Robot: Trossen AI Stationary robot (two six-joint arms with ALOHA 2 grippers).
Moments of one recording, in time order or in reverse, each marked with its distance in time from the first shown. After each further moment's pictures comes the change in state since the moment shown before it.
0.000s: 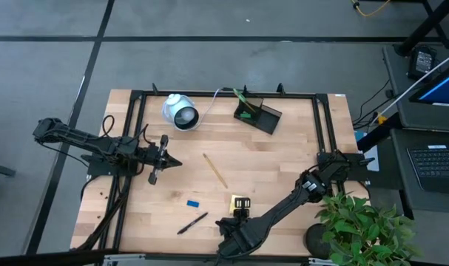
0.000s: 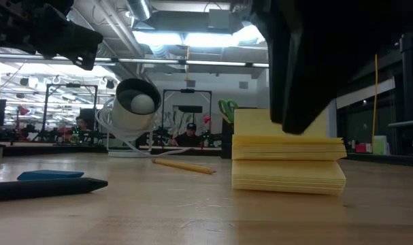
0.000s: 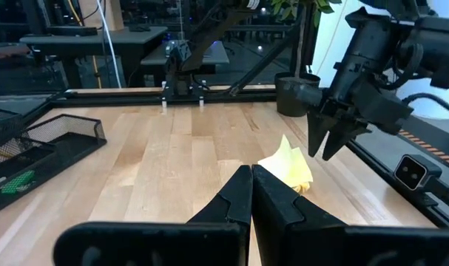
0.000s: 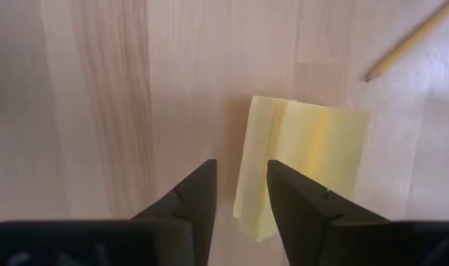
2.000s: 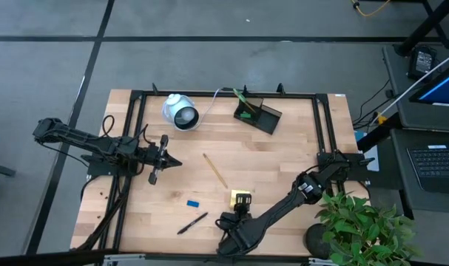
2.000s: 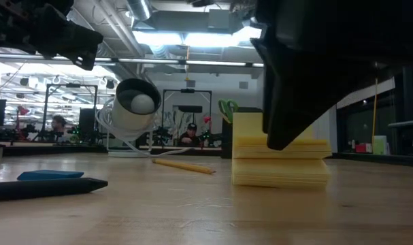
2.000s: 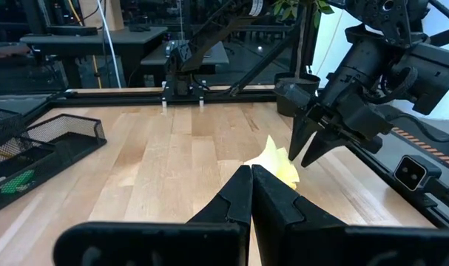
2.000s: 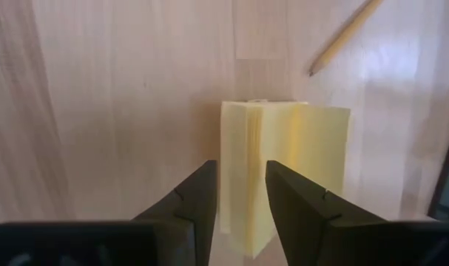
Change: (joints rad) left arm 0.000 0.000 0.000 0.001 0.000 -0.003; right arm -0.004 0.047 0.001 -0.082 0.150 0.083
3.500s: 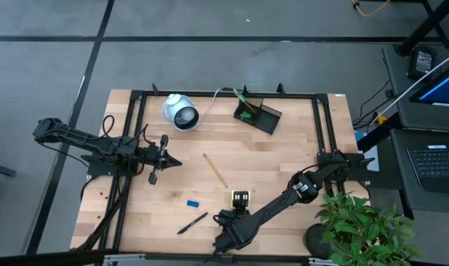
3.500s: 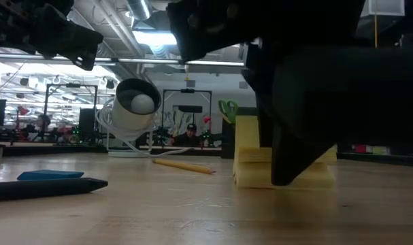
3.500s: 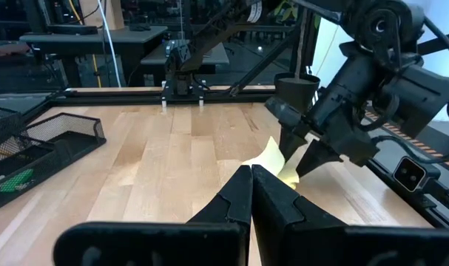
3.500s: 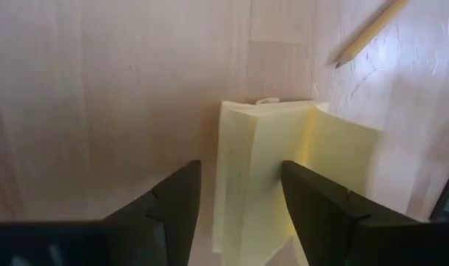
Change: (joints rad) left arm 0.000 0.000 0.000 0.000 0.000 -0.006; right arm -0.041 0.045 -0.001 -0.008 -0.053 -0.077
